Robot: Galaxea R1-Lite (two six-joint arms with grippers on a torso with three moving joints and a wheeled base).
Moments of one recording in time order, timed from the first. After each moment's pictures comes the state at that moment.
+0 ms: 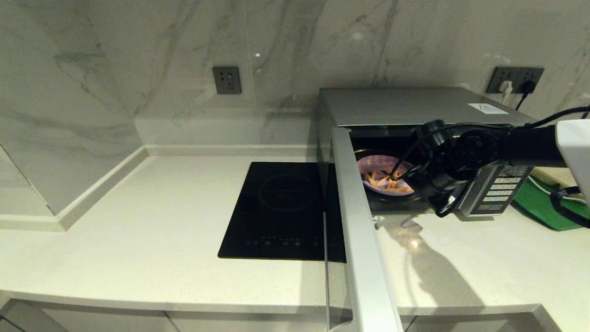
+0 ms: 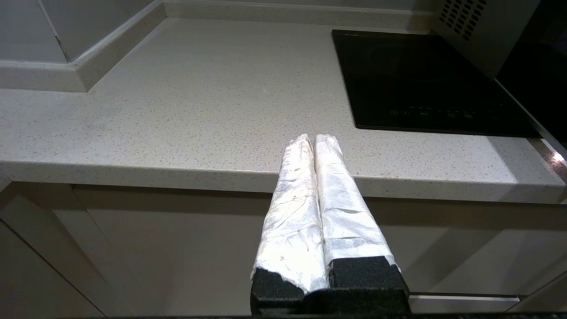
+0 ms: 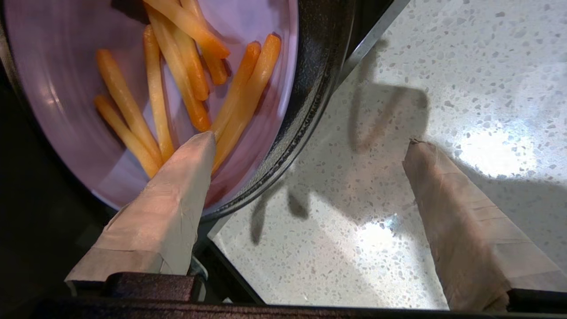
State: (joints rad) left arm 0.00 0.00 0.00 -0.01 0.01 -0.06; right arm 0.20 2.22 -1.80 0.52 -0.23 1.14
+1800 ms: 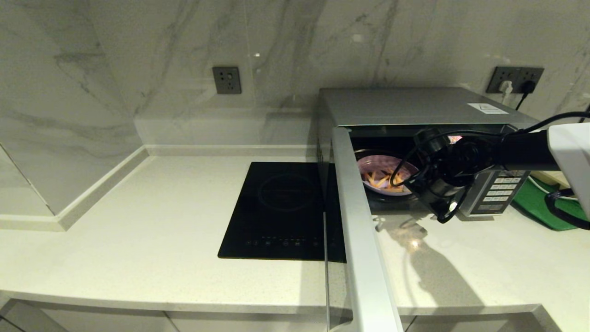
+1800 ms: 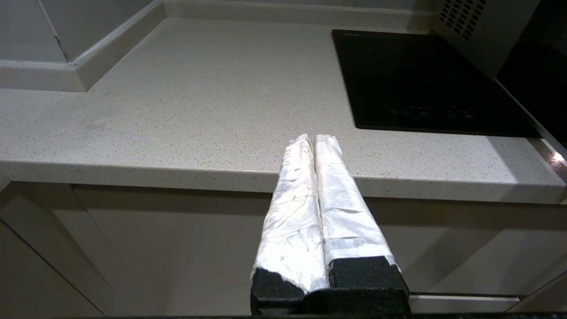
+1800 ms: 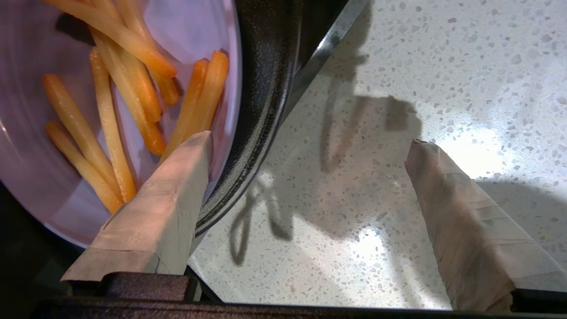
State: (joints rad) left arm 0.00 0.00 0.00 -0.01 0.01 -0.06; right arm 0.20 2.23 -1.77 0.52 -0.30 1.17
